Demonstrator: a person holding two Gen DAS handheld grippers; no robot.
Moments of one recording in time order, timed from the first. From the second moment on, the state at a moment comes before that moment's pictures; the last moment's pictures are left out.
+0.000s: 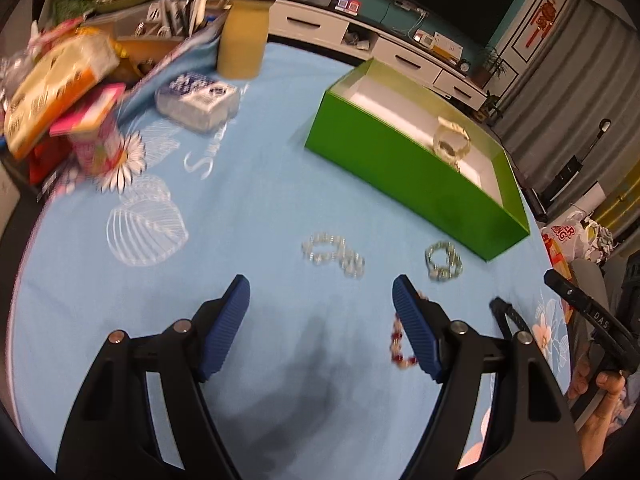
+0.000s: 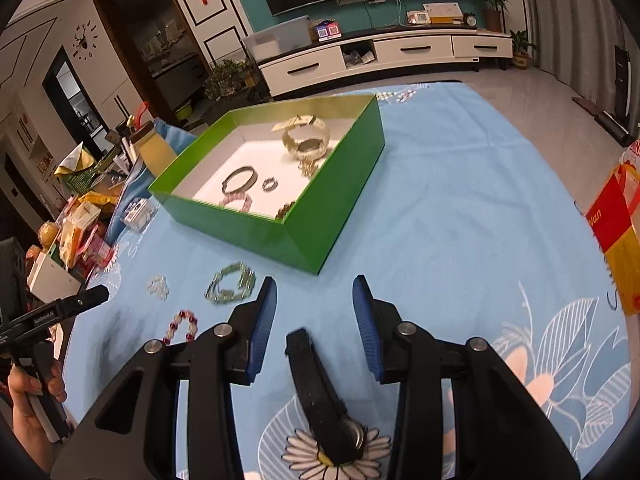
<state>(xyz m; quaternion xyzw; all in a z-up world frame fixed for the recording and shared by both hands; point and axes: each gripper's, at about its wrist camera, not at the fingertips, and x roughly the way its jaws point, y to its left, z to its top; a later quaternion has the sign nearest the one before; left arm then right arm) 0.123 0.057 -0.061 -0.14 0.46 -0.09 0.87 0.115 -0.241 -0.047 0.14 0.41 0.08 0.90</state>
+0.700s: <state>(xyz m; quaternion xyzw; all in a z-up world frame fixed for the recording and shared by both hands) 0.092 -0.002 -0.090 -0.08 0.48 -0.15 0.86 0.078 -0.202 -0.065 0.13 0.42 0.17 0.88</state>
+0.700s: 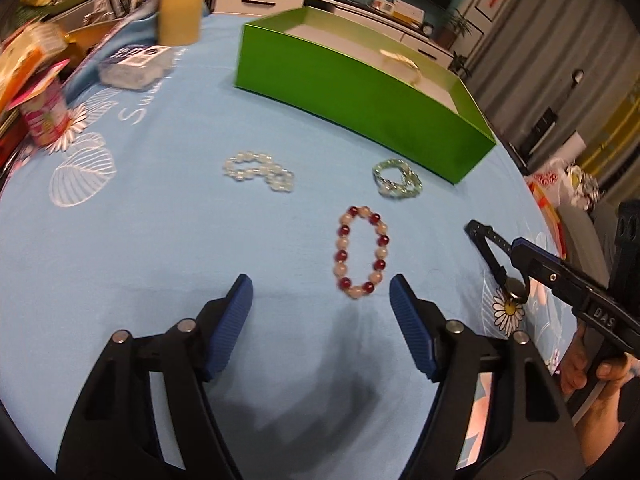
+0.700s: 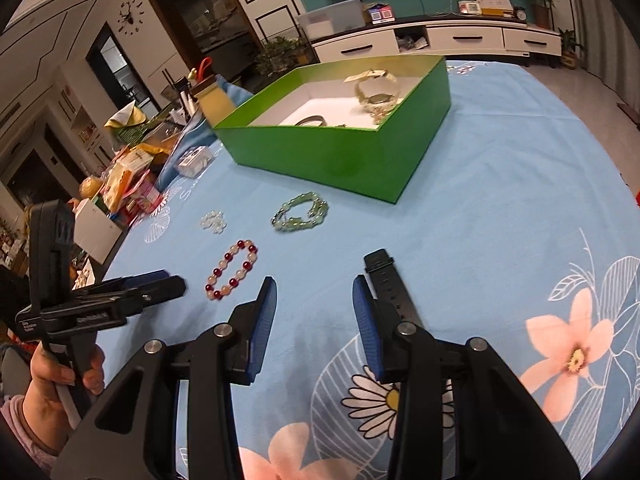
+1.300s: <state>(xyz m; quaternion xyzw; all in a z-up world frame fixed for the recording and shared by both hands) 0.101 -0.036 -0.105 0.03 0.44 -0.15 0.88 0.091 -0.187 -0.072 0.11 0.42 0.17 0.88</state>
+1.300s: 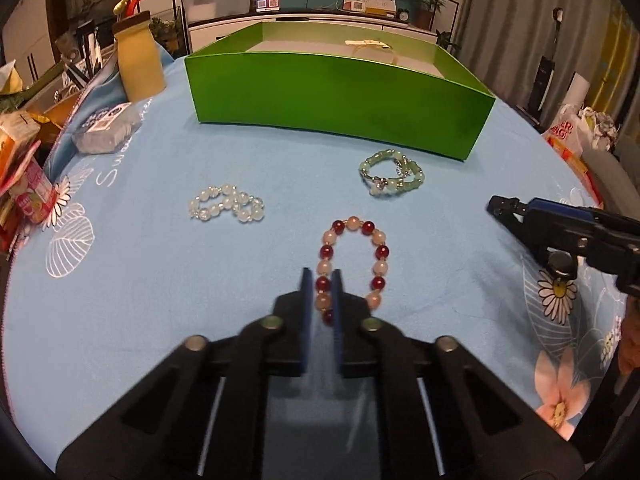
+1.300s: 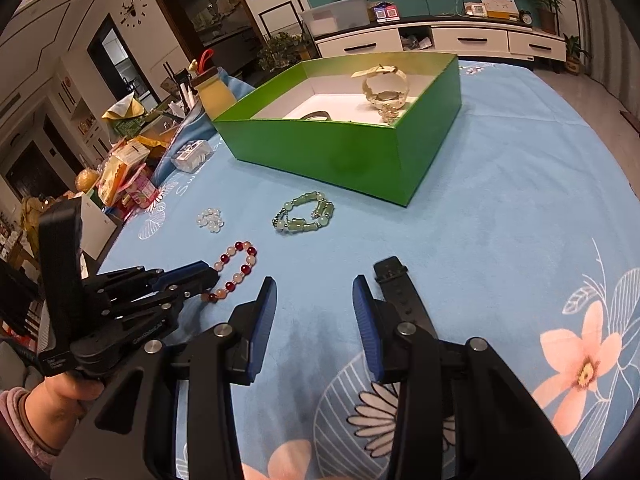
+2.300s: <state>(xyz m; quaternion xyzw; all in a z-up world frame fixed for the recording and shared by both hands) 0.111 0.065 -0.060 -0.20 0.41 -0.17 0.87 0.175 -0.085 -0.097 -0.12 0.44 0.18 0.87</state>
